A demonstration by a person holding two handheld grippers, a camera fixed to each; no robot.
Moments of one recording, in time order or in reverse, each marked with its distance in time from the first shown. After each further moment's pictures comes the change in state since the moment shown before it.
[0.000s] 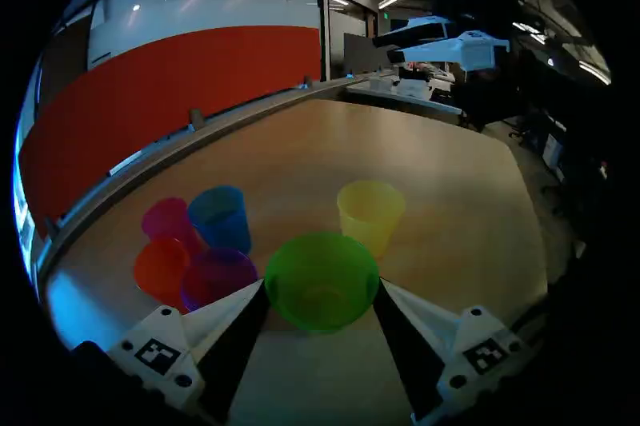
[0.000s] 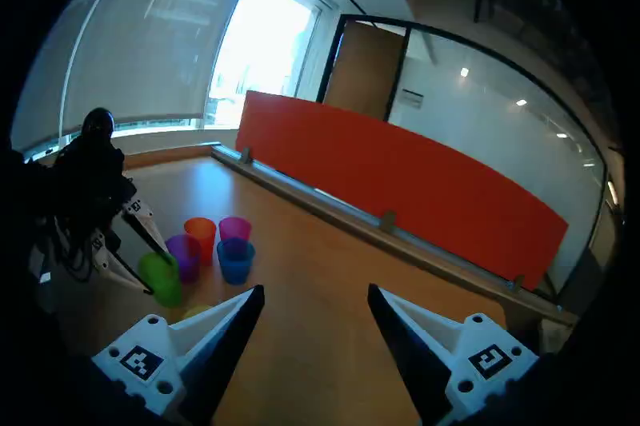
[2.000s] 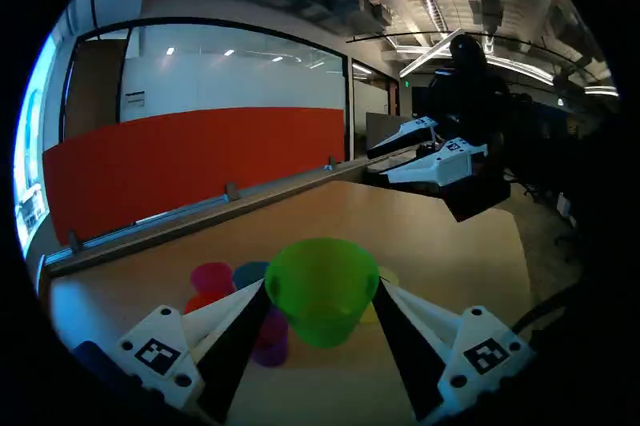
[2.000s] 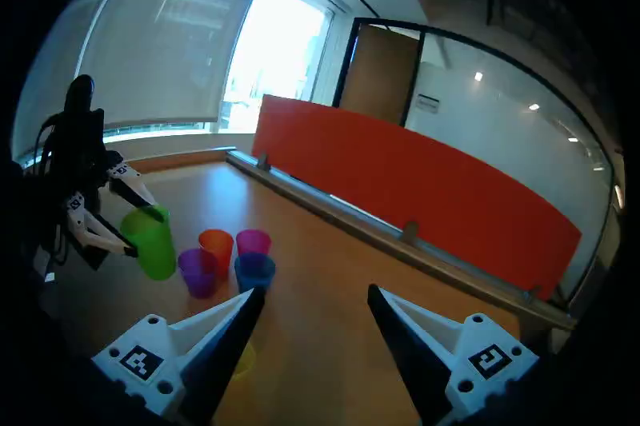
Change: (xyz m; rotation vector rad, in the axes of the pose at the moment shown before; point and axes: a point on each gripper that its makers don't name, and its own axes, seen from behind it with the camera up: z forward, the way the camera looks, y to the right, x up) left arm 0.077 -0.016 -0.078 0.105 0.321 -0.059; right arm 0.017 -0.032 0.031 0.064 0.019 -0.013
